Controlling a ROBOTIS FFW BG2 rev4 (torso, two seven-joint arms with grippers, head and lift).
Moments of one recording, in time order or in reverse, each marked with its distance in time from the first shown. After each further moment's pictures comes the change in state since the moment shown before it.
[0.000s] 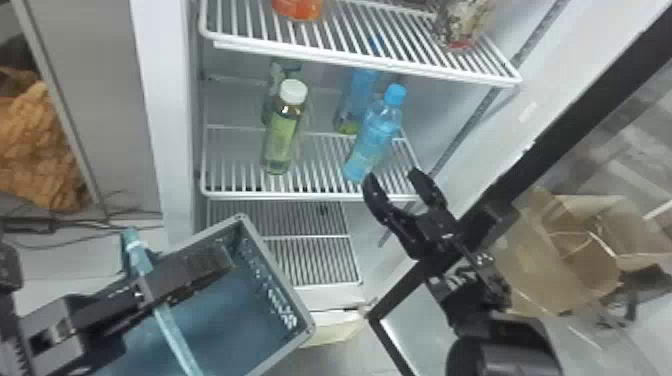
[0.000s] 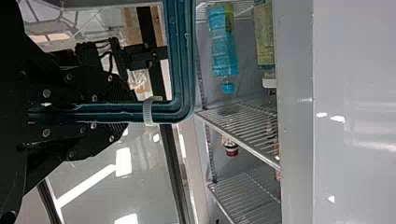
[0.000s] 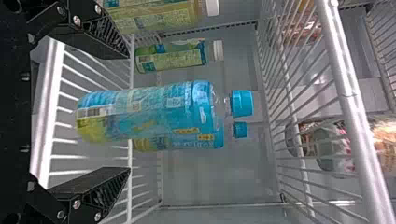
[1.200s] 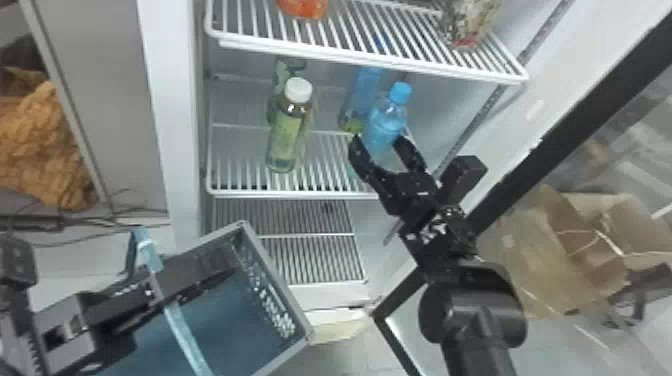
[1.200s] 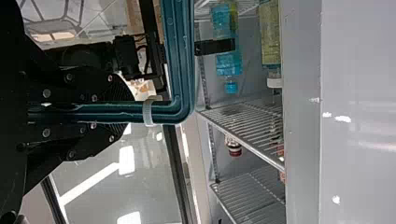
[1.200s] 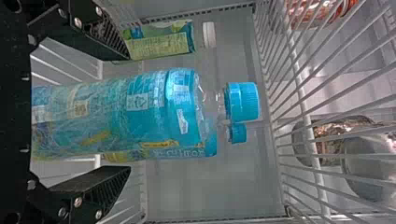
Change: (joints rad) left arm -0.005 0.015 -0.017 0.008 0.011 -0.005 0.002; right arm -0.222 -0.016 0.098 0.188 0.020 -0.007 -0.102
